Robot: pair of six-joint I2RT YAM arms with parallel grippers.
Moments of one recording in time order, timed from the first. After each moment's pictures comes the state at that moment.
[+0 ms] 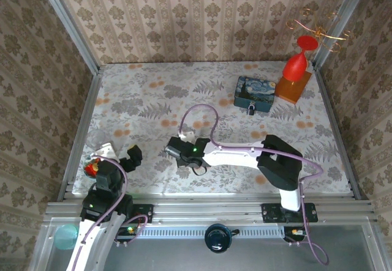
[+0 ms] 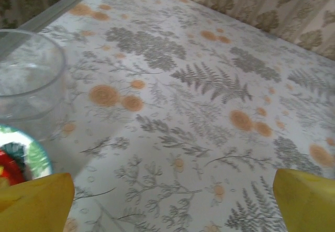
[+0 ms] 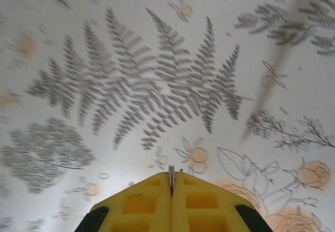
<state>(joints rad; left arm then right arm) -0.33 0.02 0.29 -0.66 -0.28 -0.48 1.11 1.89 1.32 -0.55 0.33 0.90</state>
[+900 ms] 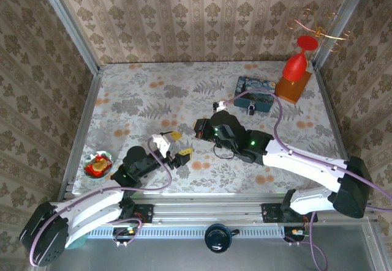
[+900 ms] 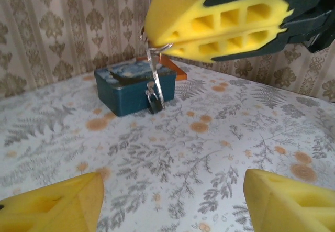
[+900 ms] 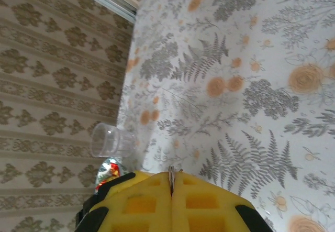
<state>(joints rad) -0.77 0.81 0.17 0.61 0.27 -0.02 0.95 1.29 1.03 -0.19 0.23 1.06</state>
